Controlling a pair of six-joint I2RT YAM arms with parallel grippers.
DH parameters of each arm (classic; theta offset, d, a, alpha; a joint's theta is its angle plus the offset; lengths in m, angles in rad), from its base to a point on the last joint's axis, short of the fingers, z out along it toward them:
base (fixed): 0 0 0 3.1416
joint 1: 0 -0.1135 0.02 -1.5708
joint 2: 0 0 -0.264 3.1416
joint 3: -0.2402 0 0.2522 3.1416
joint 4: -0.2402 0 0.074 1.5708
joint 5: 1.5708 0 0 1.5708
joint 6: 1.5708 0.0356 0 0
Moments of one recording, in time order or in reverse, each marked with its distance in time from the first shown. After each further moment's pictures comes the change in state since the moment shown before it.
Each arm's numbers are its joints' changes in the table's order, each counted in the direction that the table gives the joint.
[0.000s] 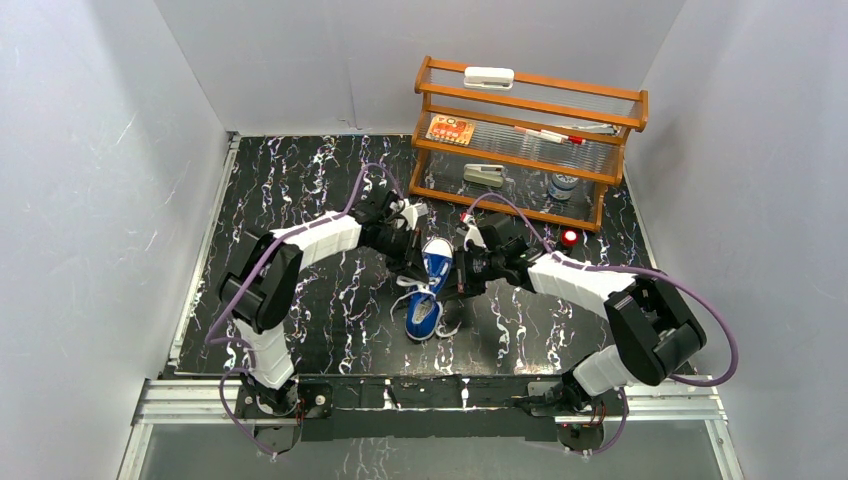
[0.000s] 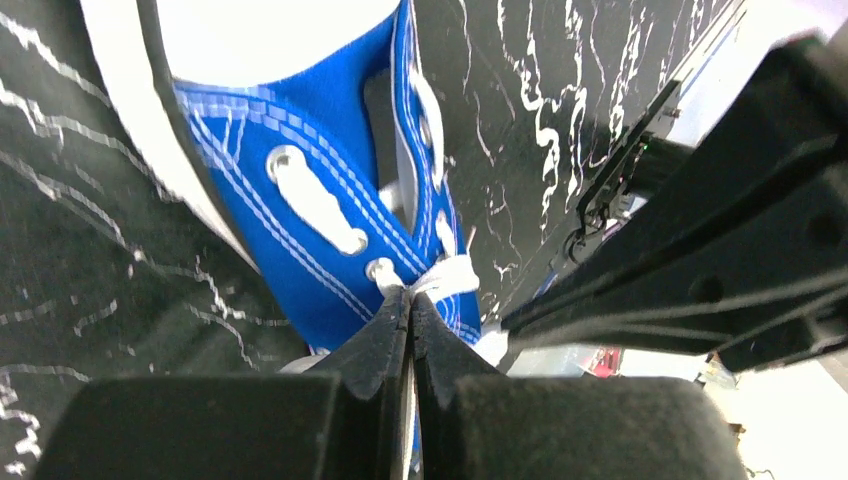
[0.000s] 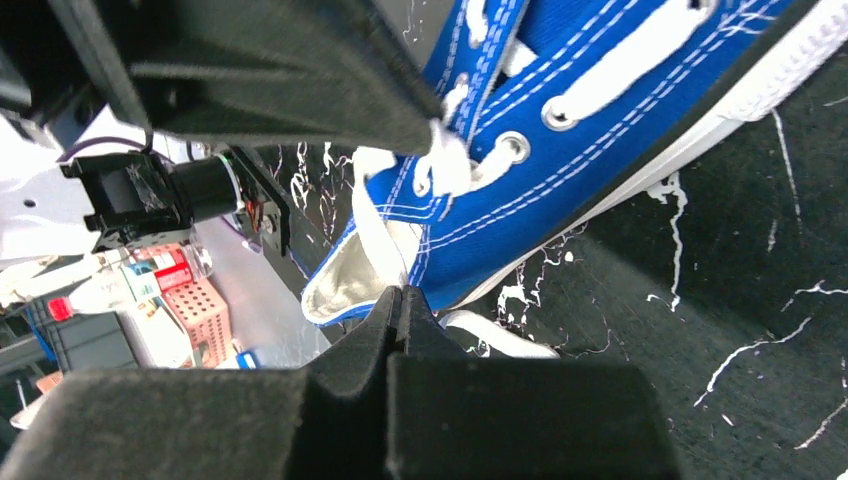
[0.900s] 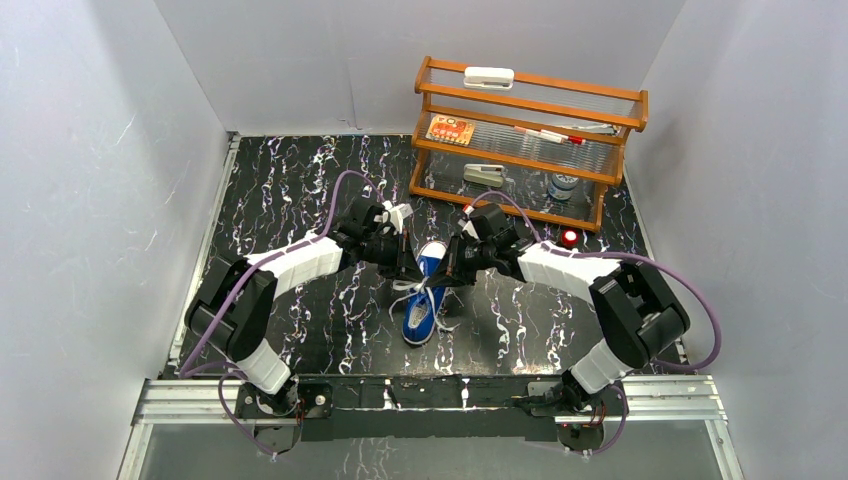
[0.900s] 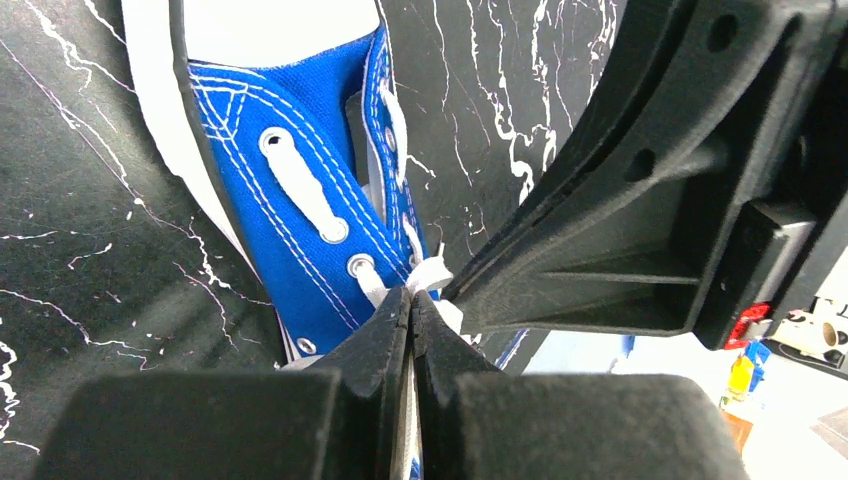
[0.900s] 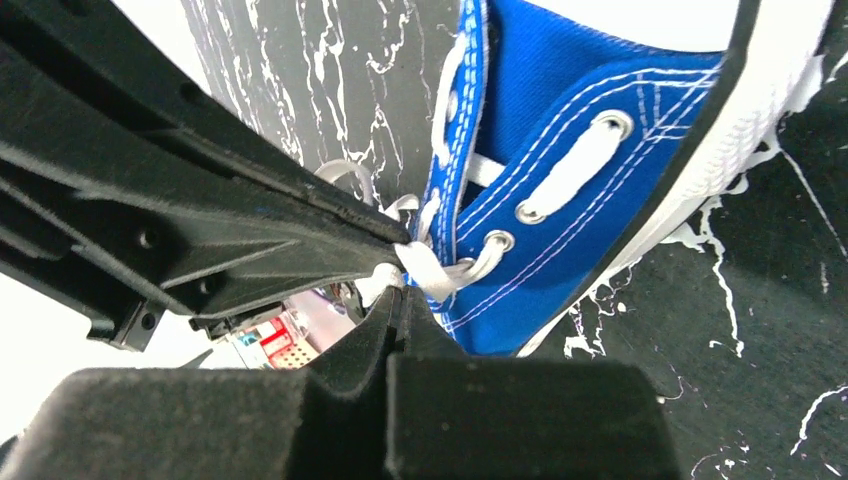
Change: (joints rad) left arm 0.001 0.233 0.270 0.273 -0.089 -0.189; right arm 0.005 -0.096 -0.090 0.035 0.053 0.277
